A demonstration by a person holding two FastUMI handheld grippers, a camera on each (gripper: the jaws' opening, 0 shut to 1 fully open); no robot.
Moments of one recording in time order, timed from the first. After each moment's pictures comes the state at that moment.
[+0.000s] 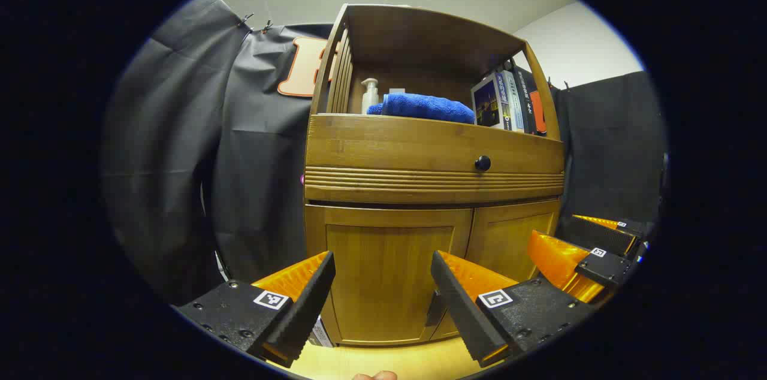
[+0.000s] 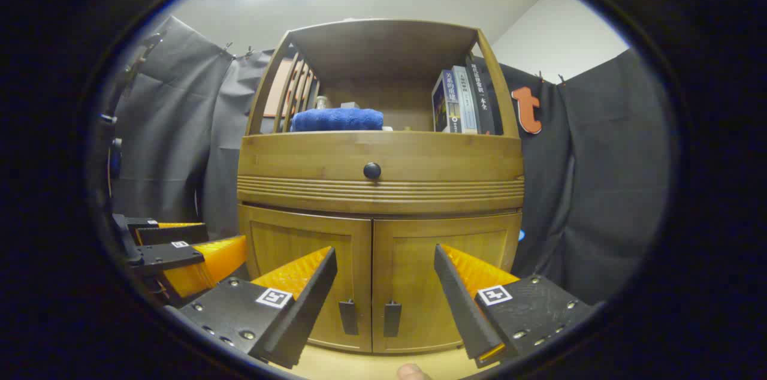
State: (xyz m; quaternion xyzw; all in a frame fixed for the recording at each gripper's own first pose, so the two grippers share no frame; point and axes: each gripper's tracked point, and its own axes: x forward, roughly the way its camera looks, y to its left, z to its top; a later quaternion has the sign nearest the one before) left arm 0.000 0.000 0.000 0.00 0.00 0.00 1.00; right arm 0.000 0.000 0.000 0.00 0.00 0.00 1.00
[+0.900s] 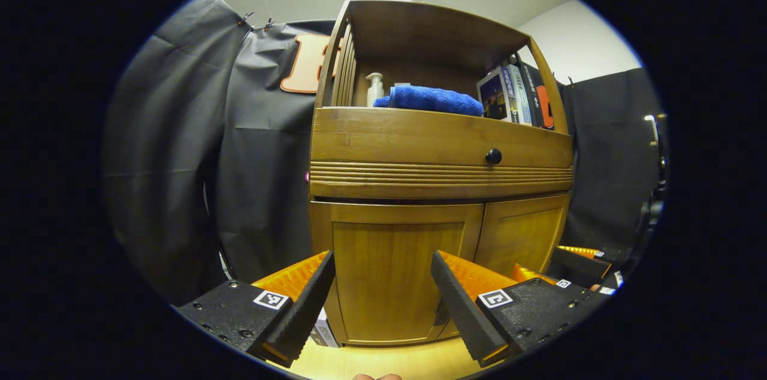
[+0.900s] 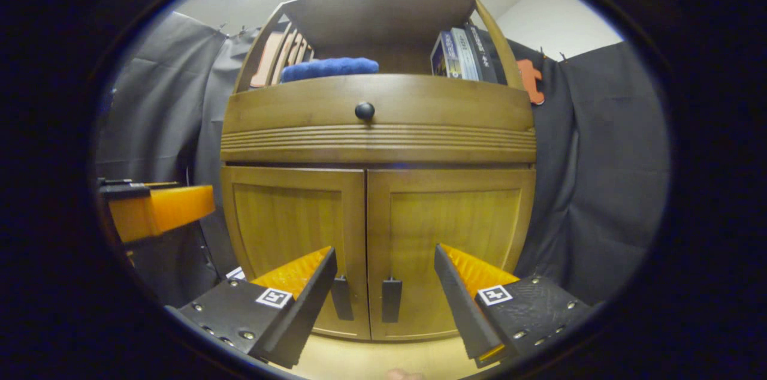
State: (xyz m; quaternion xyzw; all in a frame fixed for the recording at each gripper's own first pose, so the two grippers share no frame) left arm 0.007 0.011 -0.008 0.00 0.01 0.01 1.00; right arm 0.034 -0.003 -0.088 0.00 0.08 0.00 1.00
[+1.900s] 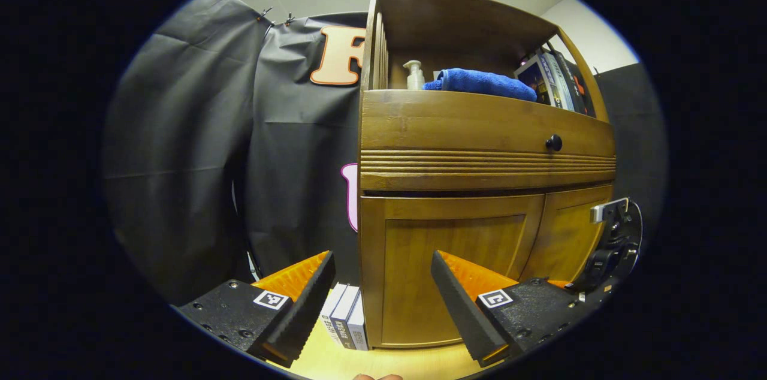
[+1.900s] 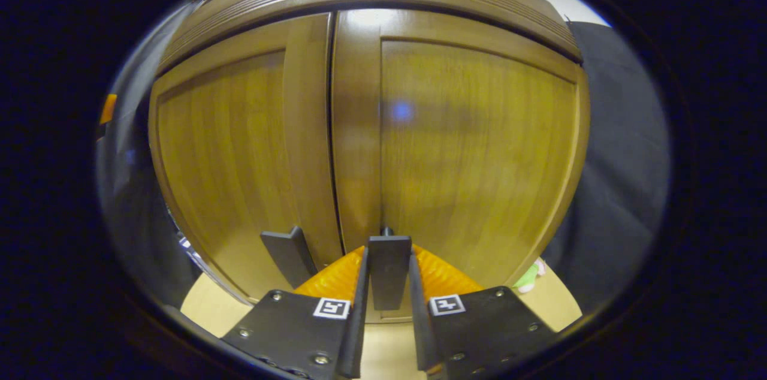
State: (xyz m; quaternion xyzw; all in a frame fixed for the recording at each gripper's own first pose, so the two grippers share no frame) left arm 0.036 0.079 -0.021 0.02 0.02 0.09 1.00; right arm 0.108 -0.016 -0.215 0.00 0.20 -0.05 0.98
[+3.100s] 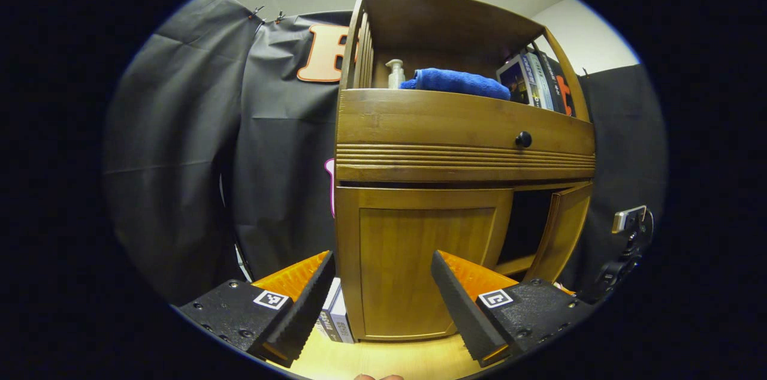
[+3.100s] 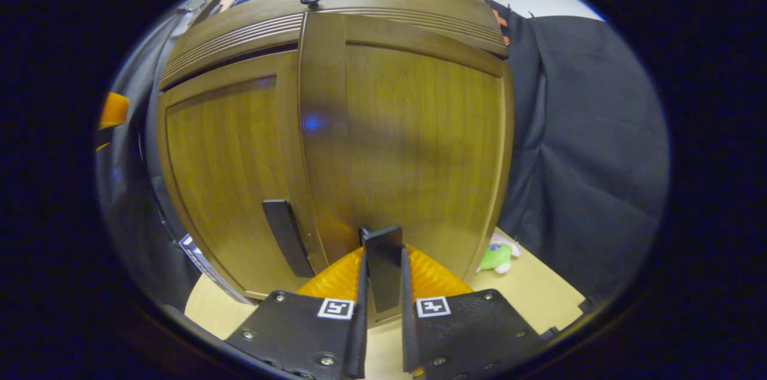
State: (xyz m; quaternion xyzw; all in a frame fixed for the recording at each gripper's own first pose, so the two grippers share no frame) left arm 0.015 0.039 -0.031 0.01 0.03 0.05 1.00; right arm 0.031 -0.048 -0.212 0.02 0.18 -0.11 0.98
